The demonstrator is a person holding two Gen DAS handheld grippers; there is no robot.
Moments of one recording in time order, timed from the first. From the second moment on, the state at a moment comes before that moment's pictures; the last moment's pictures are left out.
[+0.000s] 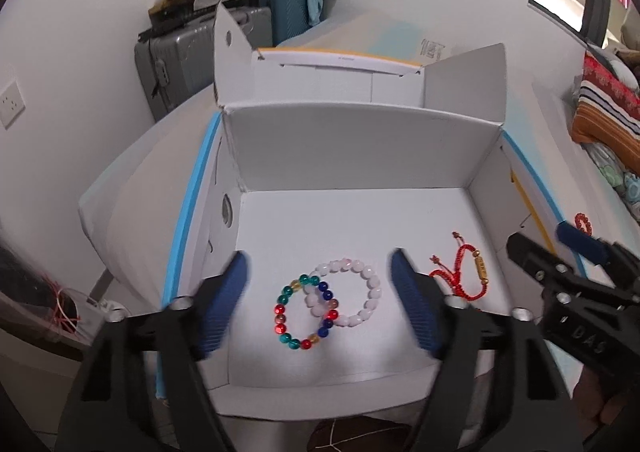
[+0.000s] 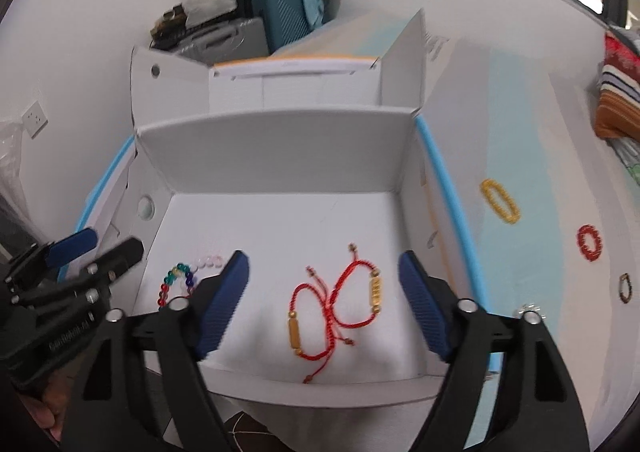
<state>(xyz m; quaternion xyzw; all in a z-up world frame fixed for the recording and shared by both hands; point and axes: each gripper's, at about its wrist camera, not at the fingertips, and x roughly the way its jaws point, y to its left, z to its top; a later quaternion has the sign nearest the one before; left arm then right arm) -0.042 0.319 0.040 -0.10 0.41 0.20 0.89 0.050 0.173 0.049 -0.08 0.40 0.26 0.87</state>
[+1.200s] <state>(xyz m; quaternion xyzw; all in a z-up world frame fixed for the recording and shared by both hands) 0.054 0.077 0.041 -0.01 0.40 0.04 0.92 0.104 -0.108 0.075 -0.02 0.37 0.09 0.93</state>
